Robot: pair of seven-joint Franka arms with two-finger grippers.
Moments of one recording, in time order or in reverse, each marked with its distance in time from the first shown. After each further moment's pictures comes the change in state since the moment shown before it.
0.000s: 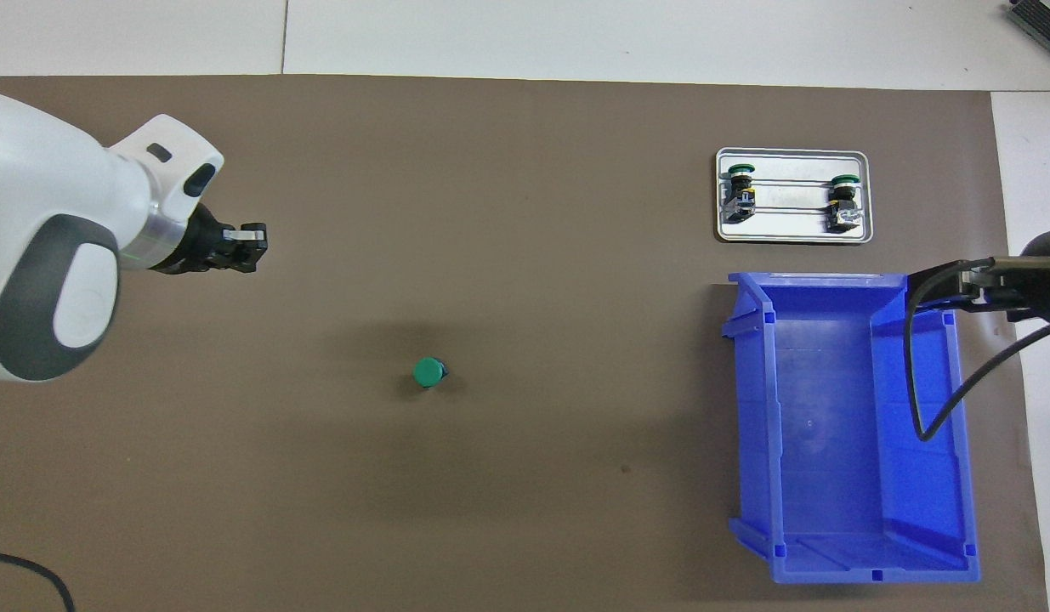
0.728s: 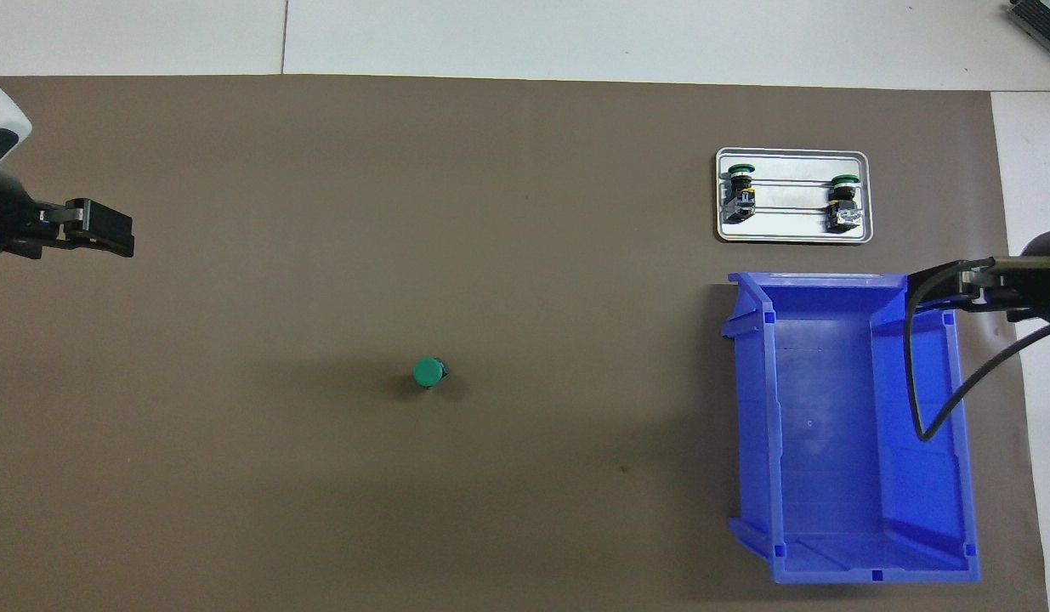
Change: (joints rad) left arm 0.092 -0.035 -0.021 0.237 0.096 -0.274 0.158; right arm 0.000 0.000 0.000 0.000 0.000 0.000 0.000
